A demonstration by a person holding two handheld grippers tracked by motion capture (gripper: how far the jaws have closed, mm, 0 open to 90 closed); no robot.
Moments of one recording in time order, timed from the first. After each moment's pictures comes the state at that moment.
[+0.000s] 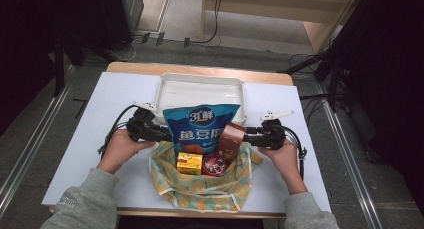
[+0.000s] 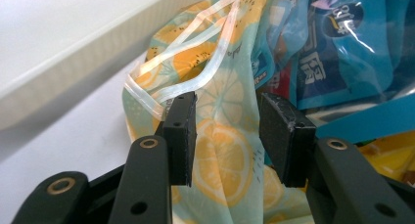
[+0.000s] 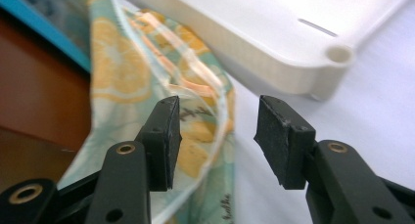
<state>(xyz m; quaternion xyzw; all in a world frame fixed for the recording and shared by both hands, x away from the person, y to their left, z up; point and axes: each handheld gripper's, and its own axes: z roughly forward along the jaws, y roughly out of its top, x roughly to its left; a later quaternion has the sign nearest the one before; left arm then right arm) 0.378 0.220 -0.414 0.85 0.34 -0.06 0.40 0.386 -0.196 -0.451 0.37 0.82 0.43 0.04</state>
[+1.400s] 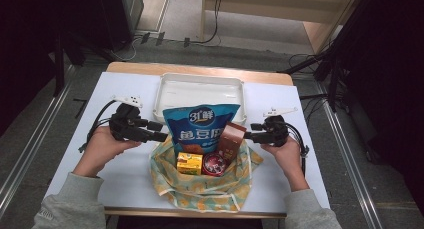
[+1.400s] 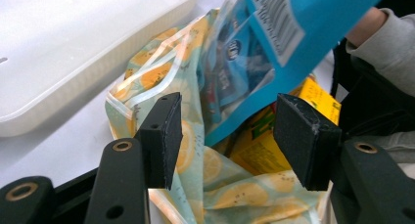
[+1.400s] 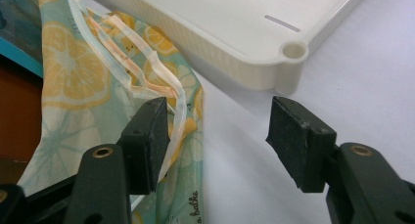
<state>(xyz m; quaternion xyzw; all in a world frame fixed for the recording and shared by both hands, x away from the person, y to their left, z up) 0.352 0.242 -0.360 0.85 0.31 -0.06 0.43 0.395 -0.204 -0.449 0.40 0.81 0.42 0.05</state>
